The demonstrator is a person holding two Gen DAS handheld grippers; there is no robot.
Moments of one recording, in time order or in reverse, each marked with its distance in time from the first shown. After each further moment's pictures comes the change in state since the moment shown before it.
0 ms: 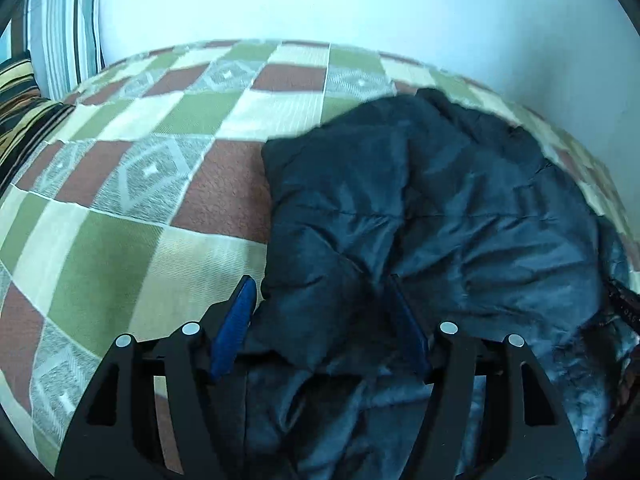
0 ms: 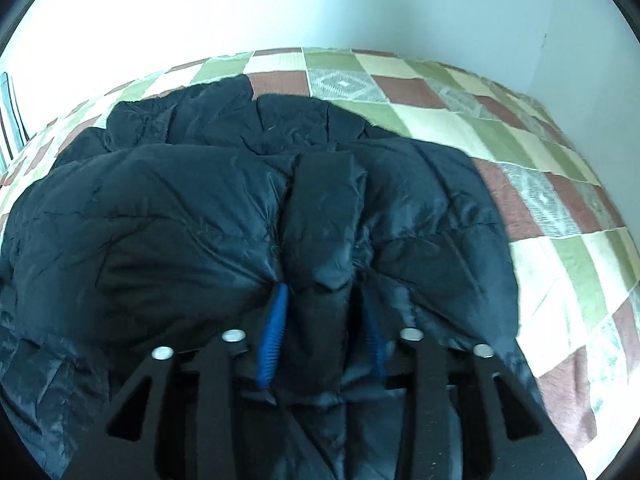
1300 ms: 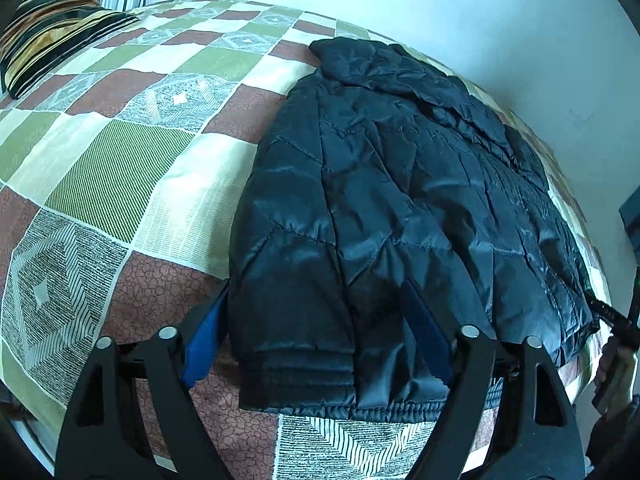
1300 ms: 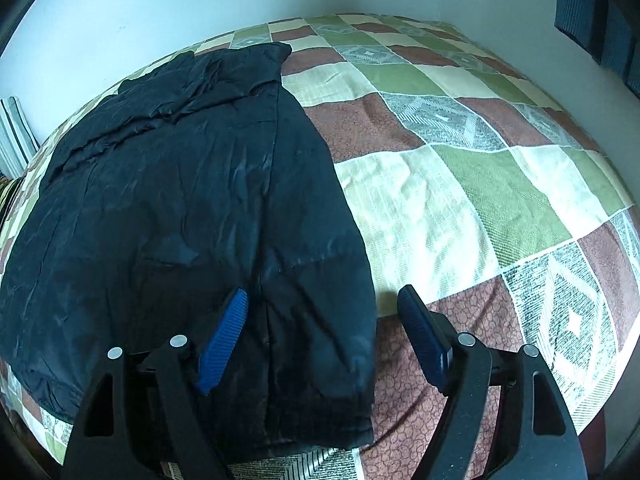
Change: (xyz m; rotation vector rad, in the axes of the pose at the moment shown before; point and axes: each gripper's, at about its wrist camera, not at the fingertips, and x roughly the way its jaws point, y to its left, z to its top) left arm -0.166 0.049 -0.225 -0.114 0.059 -0.145; right arm -0.140 -0.139 -0.214 0.145 0.077 0.034
